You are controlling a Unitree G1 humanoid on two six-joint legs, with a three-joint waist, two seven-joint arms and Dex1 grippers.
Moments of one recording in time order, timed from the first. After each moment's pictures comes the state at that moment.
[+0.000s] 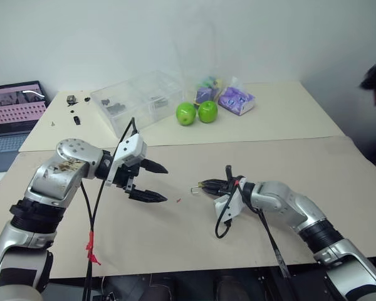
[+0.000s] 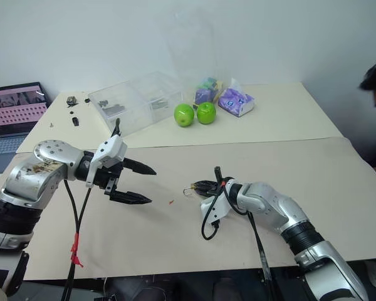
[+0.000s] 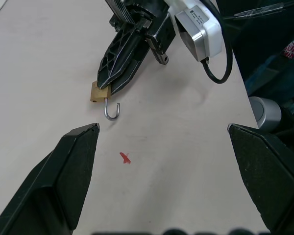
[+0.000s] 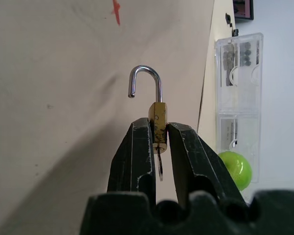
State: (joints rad) left arm -0.62 0.82 -0.18 -0.08 -0.40 0.59 -1.43; right arm -0.51 -0.61 0.44 0.25 -0.69 -0.66 0.46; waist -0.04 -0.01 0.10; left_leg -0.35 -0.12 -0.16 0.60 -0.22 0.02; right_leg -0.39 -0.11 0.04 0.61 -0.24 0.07
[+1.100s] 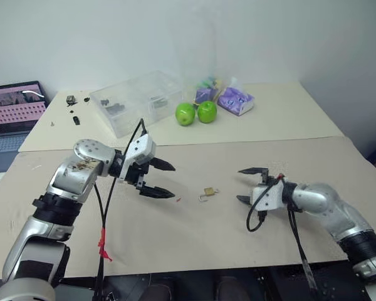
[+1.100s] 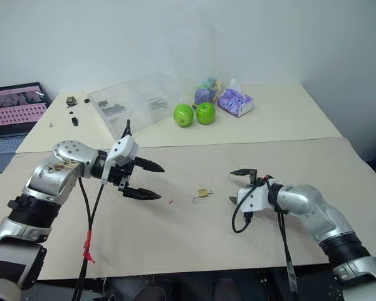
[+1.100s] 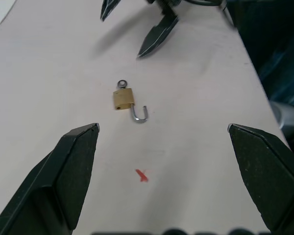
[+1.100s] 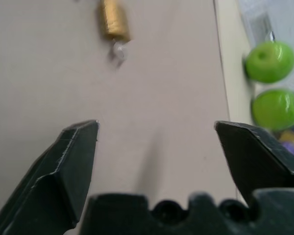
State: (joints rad) left arm -0.68 0.68 -0.22 0.09 -0.32 0.45 -1.39; right arm -0.33 -0.85 0.23 0.05 0.06 -0.19 0.84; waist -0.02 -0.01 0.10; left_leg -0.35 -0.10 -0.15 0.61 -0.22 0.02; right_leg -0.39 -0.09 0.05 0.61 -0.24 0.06
